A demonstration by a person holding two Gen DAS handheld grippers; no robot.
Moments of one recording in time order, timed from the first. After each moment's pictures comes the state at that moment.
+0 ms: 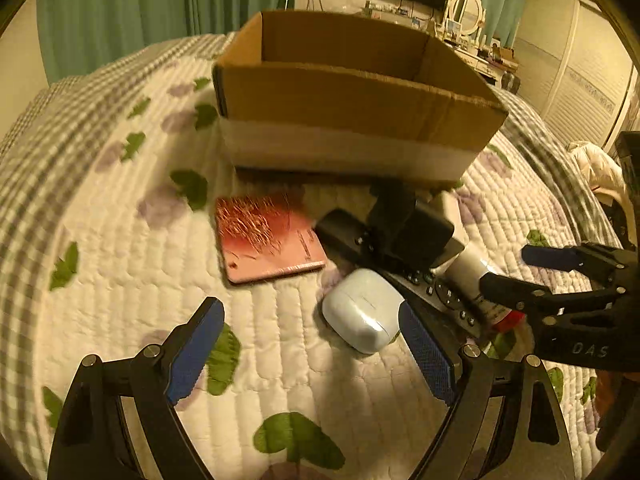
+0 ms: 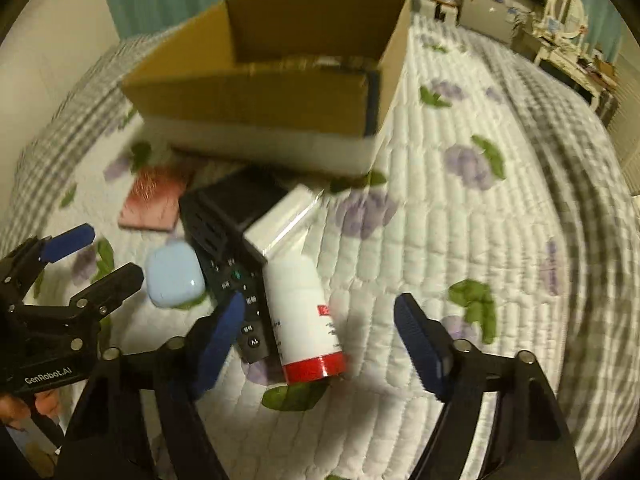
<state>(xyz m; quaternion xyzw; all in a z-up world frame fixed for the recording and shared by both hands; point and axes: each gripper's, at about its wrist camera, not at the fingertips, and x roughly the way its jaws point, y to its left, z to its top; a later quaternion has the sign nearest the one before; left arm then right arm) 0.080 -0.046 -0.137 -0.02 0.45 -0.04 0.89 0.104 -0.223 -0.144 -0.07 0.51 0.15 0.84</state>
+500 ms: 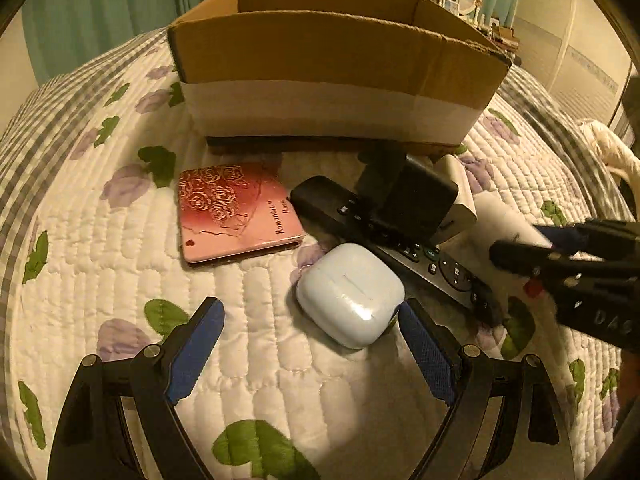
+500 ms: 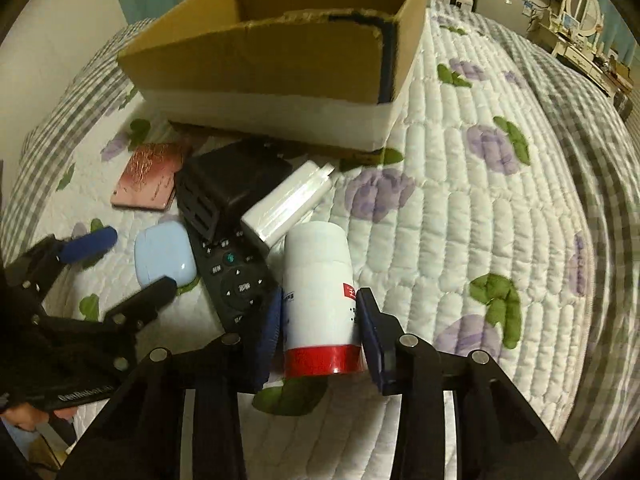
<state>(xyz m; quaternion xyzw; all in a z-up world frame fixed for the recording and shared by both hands) 0.087 -0.068 -0.159 0.00 0.48 -0.03 0.88 0.111 -0.228 -0.149 -0.07 0.52 0.17 0.84</state>
